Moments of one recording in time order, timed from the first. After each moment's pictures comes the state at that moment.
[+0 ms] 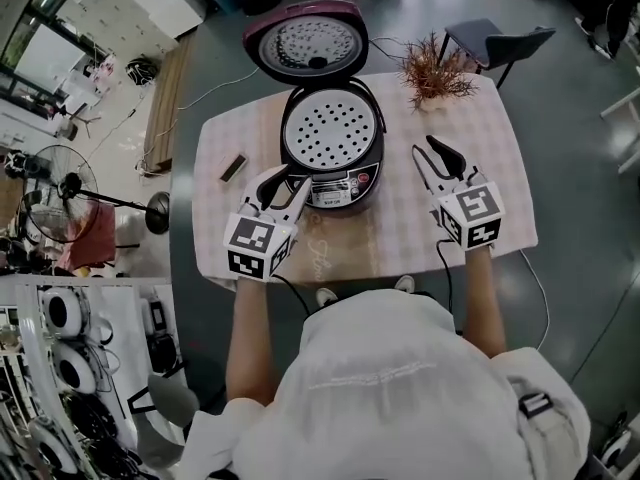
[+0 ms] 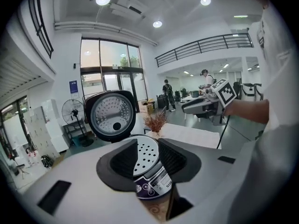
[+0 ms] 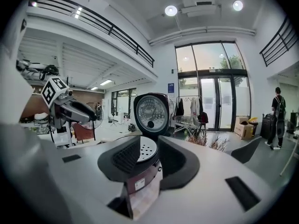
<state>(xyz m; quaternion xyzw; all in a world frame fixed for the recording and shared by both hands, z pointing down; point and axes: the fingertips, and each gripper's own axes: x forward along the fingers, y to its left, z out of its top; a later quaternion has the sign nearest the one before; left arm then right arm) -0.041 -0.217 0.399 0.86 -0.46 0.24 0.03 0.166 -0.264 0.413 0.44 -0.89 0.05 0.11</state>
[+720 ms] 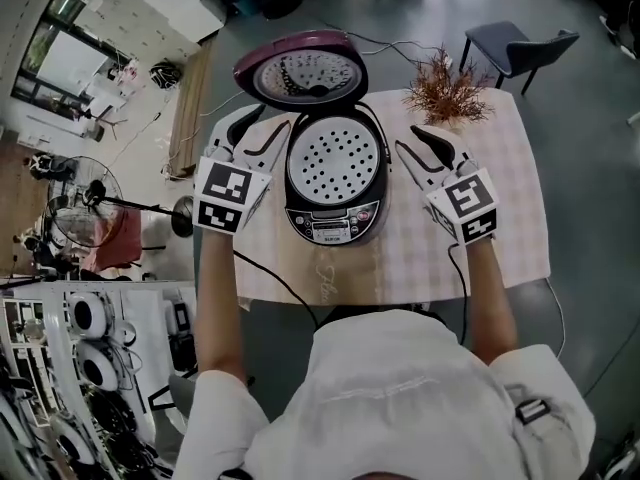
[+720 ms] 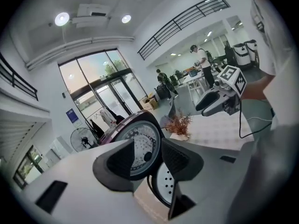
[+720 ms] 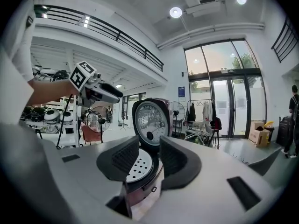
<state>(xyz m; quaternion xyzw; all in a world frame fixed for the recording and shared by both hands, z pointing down) -0.030 -0.367 0.298 0.81 -0.45 0.36 -0.14 0.150 -0.348 0.385 0.38 -0.92 0.02 0.08</state>
